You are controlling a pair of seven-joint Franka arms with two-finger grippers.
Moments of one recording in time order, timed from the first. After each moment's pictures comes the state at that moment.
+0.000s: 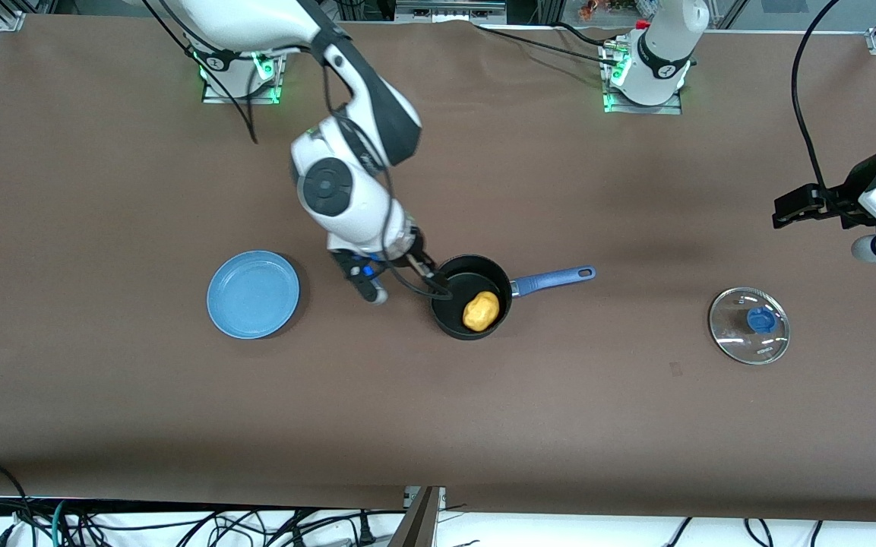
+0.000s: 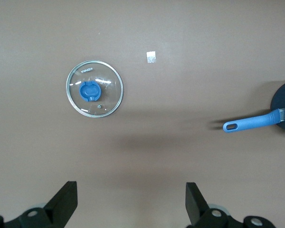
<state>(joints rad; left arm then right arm) 0.03 0.20 -0.05 -1.39 0.04 1.47 -0.04 0.68 0.62 -0.10 -1.35 0.35 2.05 1.27</state>
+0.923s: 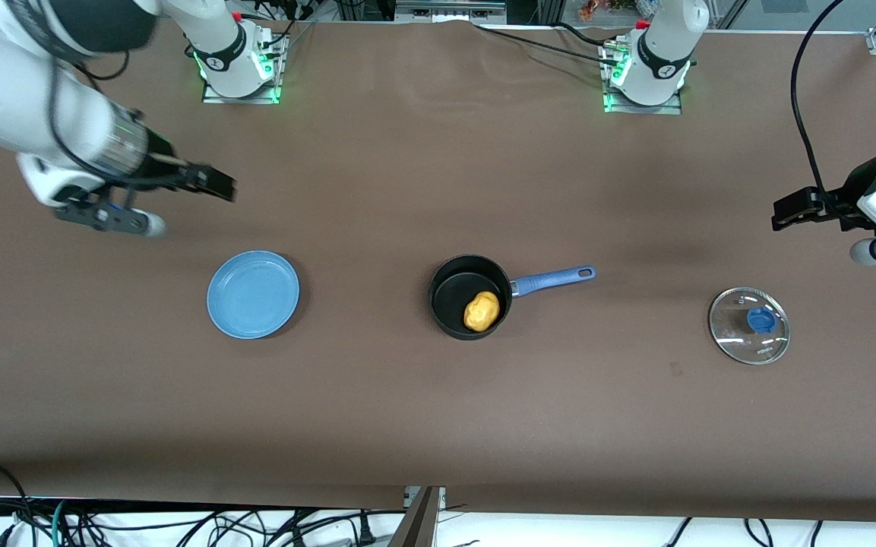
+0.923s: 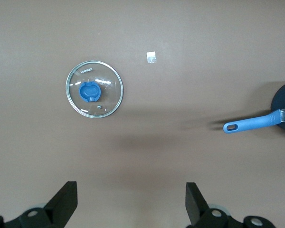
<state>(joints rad) 0.03 0.20 -0.05 -1.38 0.04 1.47 -0.04 0.53 0.12 -0.32 -1.53 0.15 1.48 0.34</state>
